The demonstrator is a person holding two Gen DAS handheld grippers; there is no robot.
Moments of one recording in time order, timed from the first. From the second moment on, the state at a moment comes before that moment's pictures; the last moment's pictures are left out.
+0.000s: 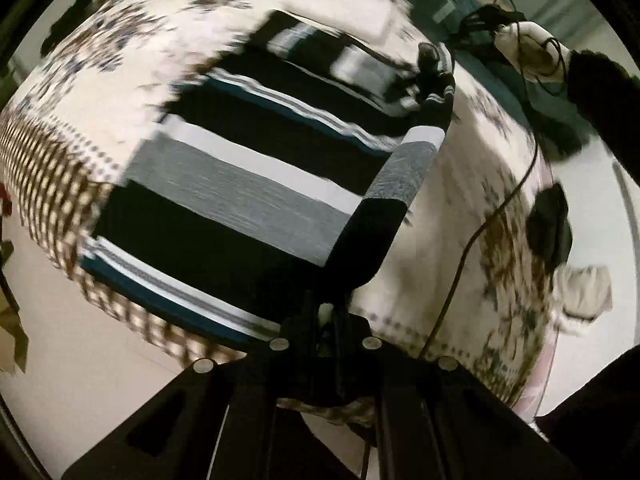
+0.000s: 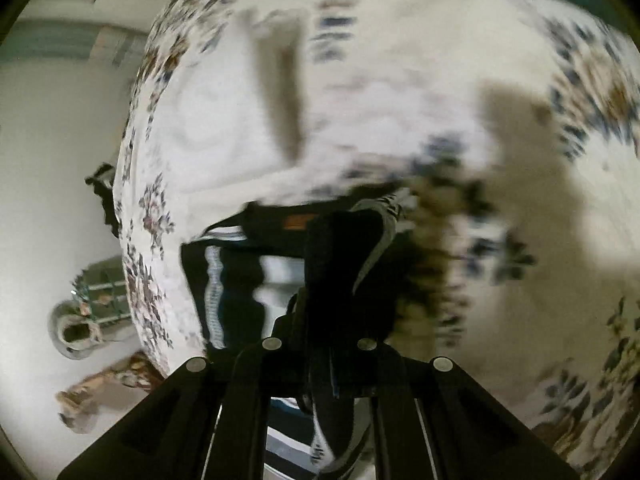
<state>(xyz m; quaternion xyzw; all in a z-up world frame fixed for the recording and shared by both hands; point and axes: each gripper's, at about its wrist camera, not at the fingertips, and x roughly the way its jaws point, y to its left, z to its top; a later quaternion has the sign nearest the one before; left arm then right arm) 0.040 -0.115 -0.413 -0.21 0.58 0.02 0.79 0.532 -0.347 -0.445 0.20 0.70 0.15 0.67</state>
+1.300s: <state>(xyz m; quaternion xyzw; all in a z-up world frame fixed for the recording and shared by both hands) 0.053 0.162 -0.568 -0.40 0.62 0.07 0.67 0.128 -0.199 -0.586 0.20 0.86 0.16 0.44</state>
